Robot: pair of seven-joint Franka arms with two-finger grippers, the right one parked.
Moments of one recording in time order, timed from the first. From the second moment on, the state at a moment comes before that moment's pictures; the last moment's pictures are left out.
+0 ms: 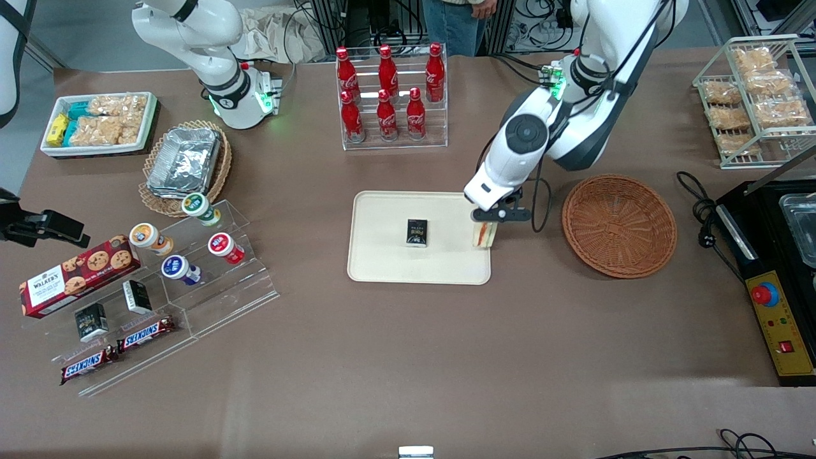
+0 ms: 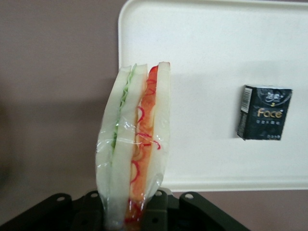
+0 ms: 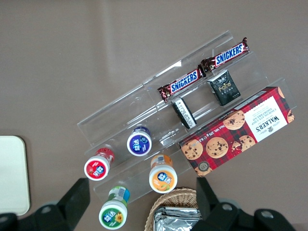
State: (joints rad) arm -0.19 0.25 -0.46 -2.19 -0.01 2.37 -0.62
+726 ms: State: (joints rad) arm -0.21 0.38 -0.46 -2.19 0.12 2.49 -0.74
